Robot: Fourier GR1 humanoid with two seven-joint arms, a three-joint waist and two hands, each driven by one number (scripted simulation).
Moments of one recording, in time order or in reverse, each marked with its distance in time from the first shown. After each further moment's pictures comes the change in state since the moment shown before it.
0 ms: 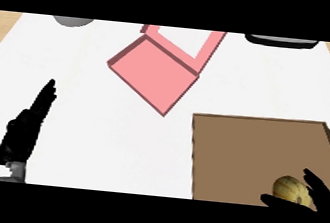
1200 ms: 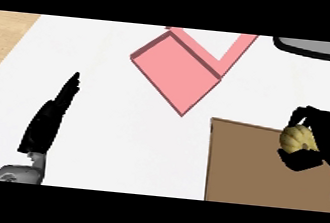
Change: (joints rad) left arm -0.081 -0.051 -0.066 -0.001 -0.046 -0.044 0.021; right arm -0.506 -0.348 0.200 0.267 0.452 0.303 -0.516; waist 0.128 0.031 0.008
